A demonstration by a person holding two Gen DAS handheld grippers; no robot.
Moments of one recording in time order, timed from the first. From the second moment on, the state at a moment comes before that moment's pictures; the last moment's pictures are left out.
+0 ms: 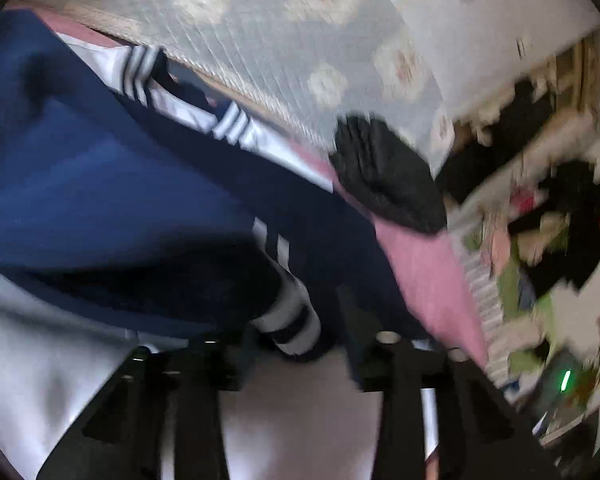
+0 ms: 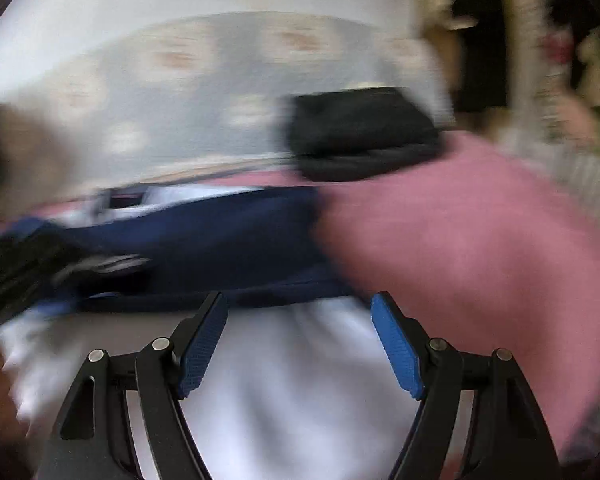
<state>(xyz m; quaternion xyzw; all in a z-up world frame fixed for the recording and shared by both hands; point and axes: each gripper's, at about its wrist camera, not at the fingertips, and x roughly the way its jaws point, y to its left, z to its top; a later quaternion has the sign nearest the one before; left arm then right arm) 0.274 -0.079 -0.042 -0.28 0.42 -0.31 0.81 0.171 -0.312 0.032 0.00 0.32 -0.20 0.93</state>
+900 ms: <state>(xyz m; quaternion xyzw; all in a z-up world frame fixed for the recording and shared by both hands) 0.232 0.101 -0.020 -0.10 0.32 -0.09 0.94 0.299 -0.191 -0.010 0.05 0.46 0.08 0.88</state>
